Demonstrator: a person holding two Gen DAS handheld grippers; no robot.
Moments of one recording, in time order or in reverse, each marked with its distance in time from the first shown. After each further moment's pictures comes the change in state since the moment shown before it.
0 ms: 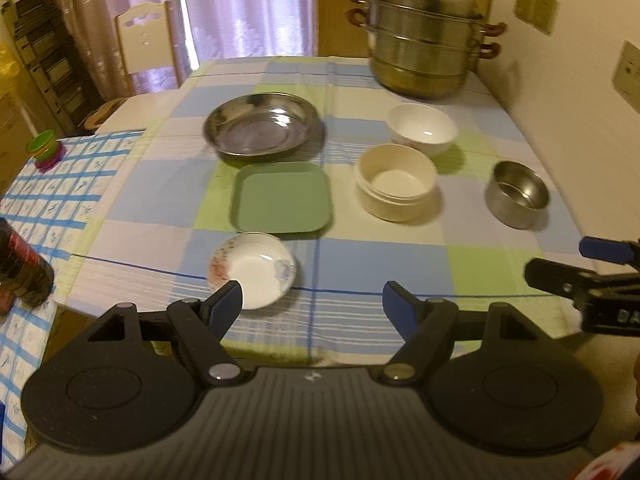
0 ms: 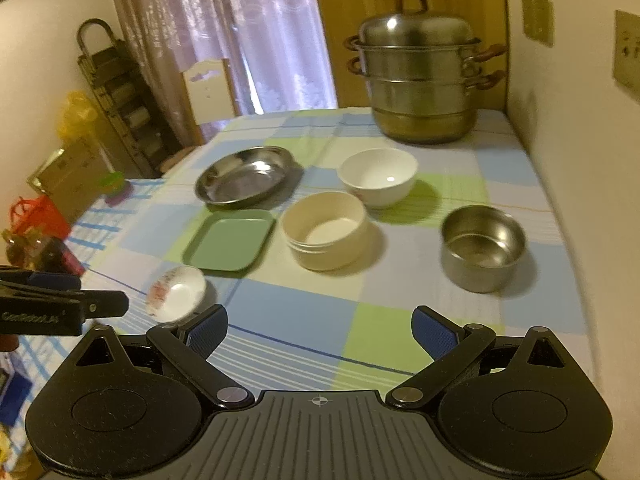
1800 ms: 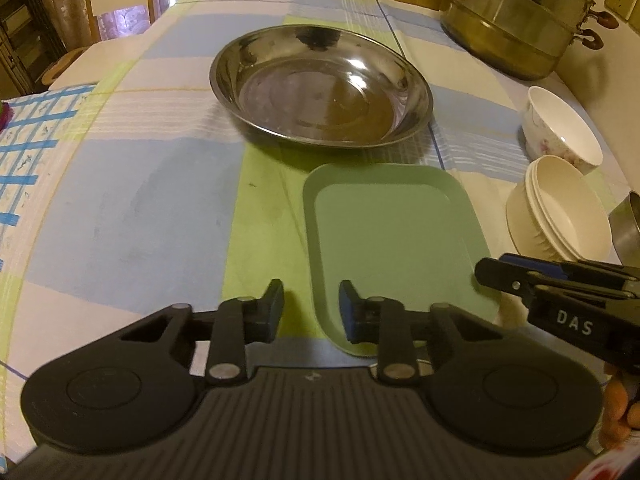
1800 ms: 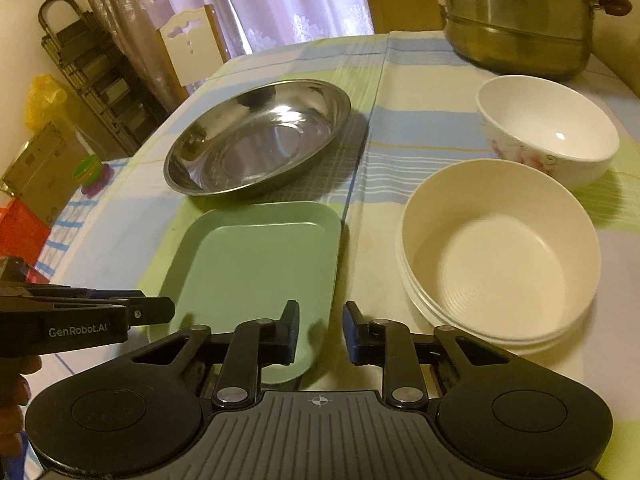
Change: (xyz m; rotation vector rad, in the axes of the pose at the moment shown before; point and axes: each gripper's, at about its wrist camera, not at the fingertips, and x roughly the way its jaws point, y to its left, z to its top) left arm 0.243 0.124 0.073 -0.022 0.162 -0.128; right arm 0.272 0.066 0.047 0.094 0.145 0.007
